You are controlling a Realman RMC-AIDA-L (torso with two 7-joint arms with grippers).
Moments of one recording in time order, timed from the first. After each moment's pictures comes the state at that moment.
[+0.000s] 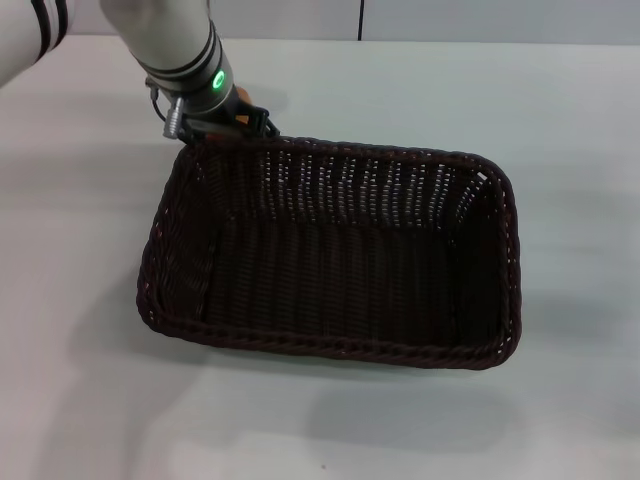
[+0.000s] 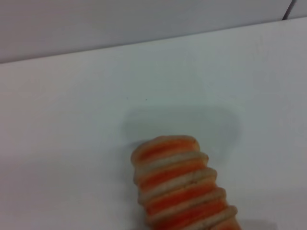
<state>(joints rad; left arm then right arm) -1.12 -2.07 -1.70 -0.55 2.88 -0.97 -0.20 0.32 2.09 0.93 0.39 -2.00 -1.29 -0.29</state>
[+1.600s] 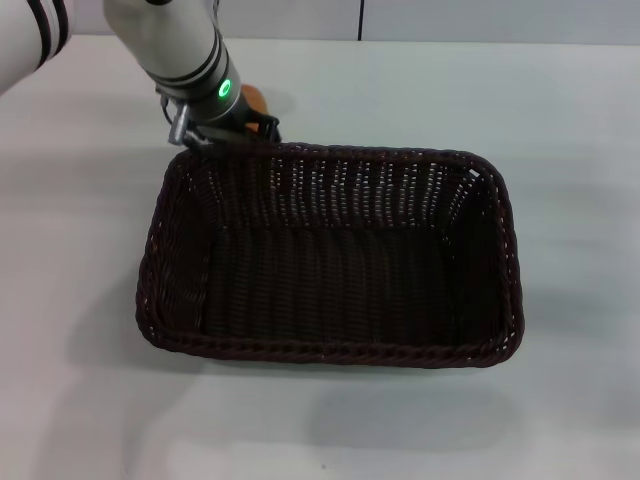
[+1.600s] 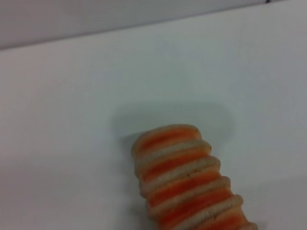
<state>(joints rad) -1.11 -2.07 -1.70 -0.54 2.83 -0.95 -0.13 0.34 2.08 0.92 0.39 -2.00 -1.29 -0.29</state>
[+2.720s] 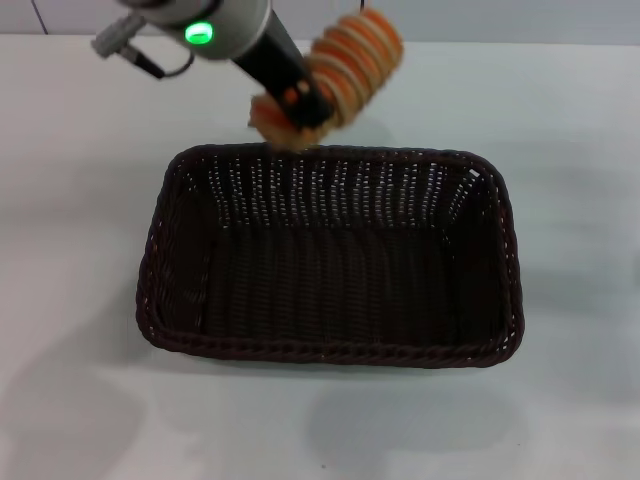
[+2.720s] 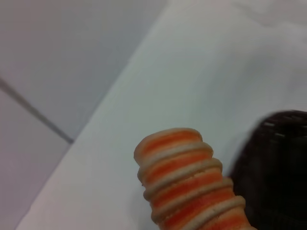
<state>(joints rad) -0.81 -2.06 -1.57 -1.68 2.72 -1.60 0.45 0.42 2.08 0.94 0.31 -1.99 -1.26 -0.30</state>
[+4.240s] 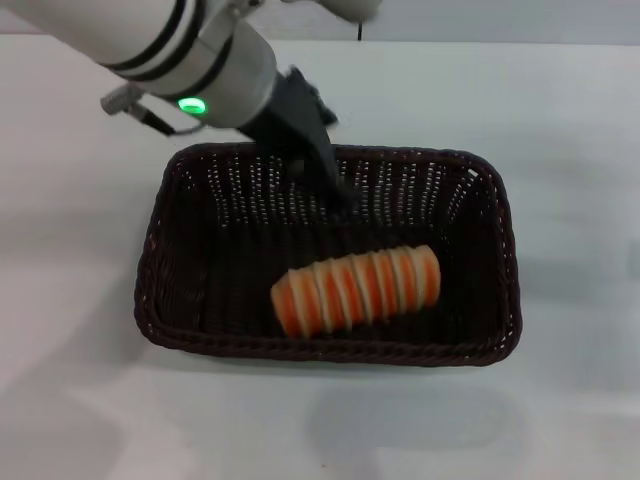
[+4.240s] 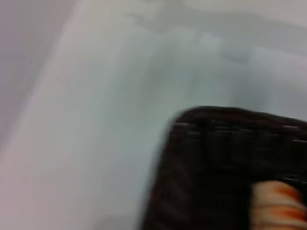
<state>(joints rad) -0.70 -2.06 -1.55 -1.66 2.52 -1.57 0.69 0.45 2.08 0.95 0.31 -1.99 -1.25 -0.30</state>
